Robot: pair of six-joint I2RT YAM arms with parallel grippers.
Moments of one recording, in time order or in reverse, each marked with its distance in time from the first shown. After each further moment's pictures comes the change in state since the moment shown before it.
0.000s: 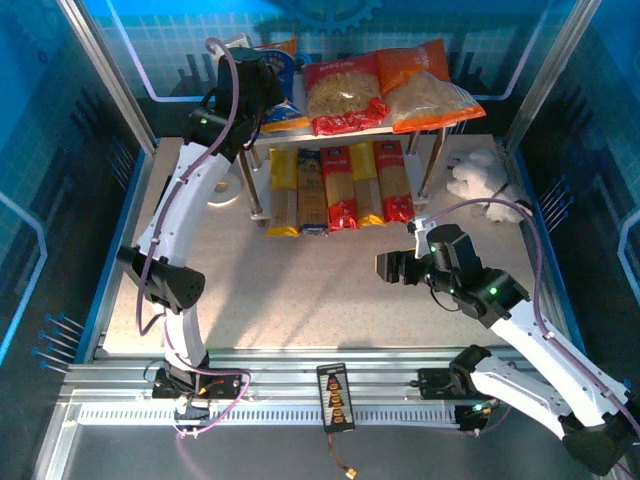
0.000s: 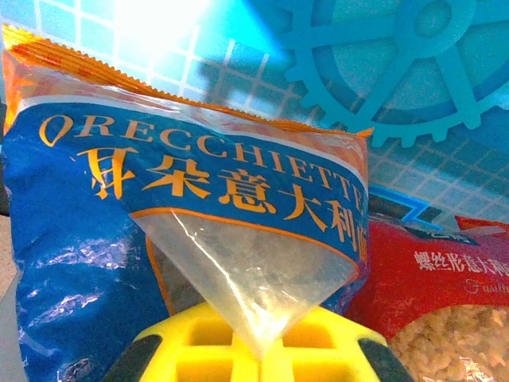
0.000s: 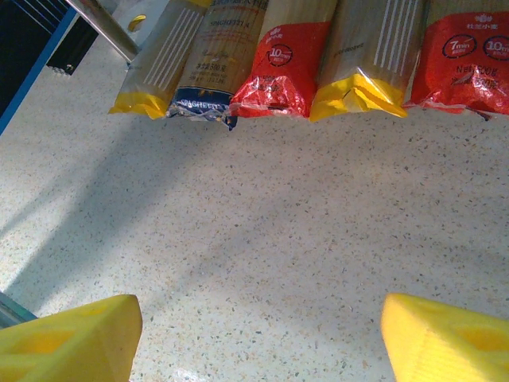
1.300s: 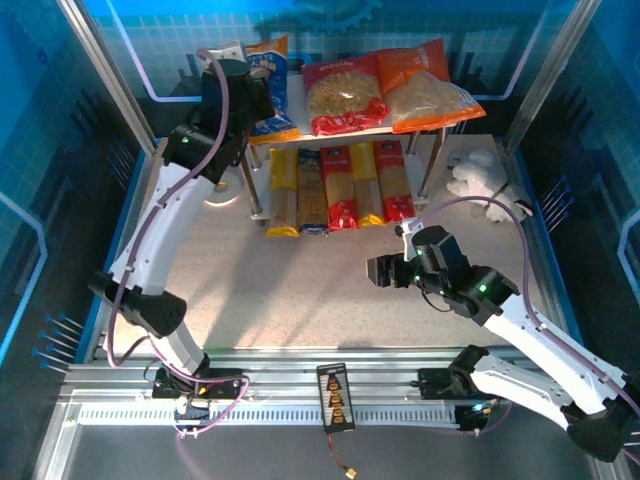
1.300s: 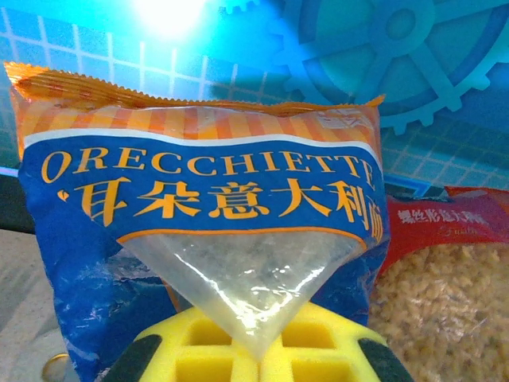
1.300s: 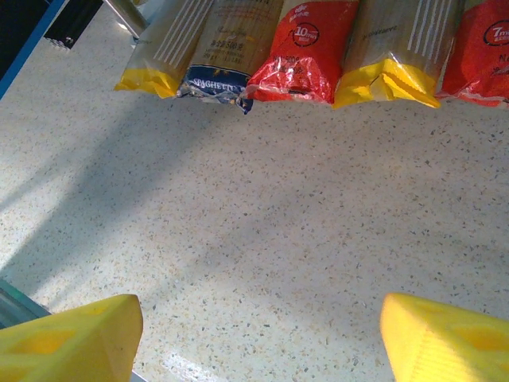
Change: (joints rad) left arm -0.045 -0.179 -0.151 0.010 -0.065 0.130; right arm 0.093 0.054 0.014 0.005 0.055 0.014
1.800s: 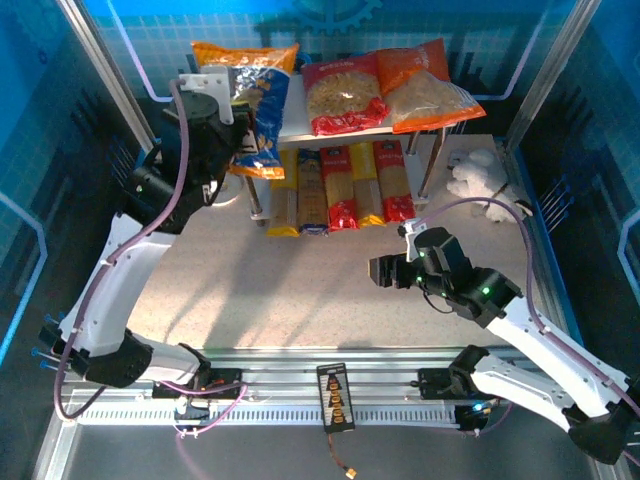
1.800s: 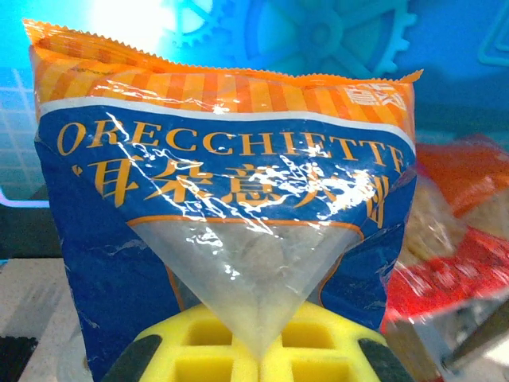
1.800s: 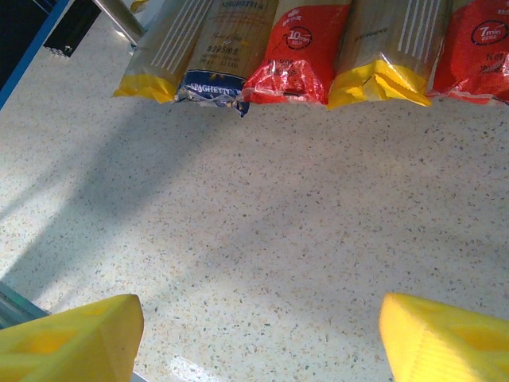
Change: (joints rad) left arm -0.098 -0.312 -0.214 -0.033 -0.005 0.142; right arm 0.010 -0.017 0.000 -0.010 0.019 0.024
